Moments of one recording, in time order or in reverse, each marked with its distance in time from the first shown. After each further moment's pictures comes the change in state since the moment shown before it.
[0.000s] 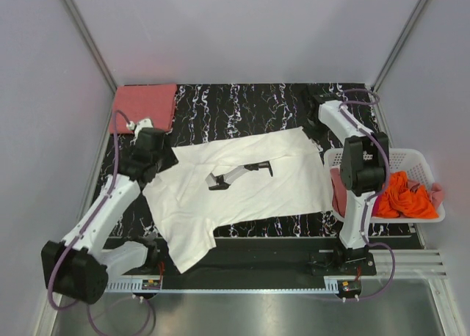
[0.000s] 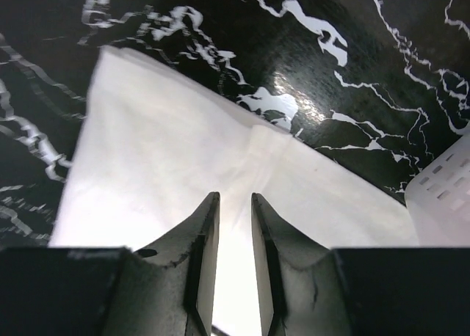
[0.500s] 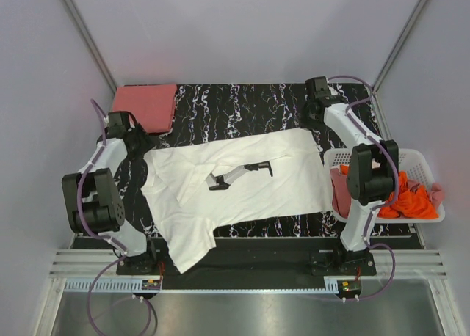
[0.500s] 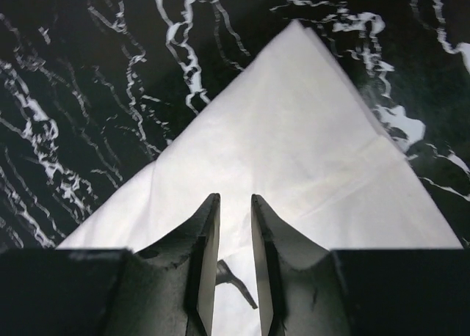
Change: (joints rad) left arm 0.496 0.515 0.177 0.177 0.332 0.161; right arm -0.001 -0.149 -0.087 0.272 -0.267 -0.282
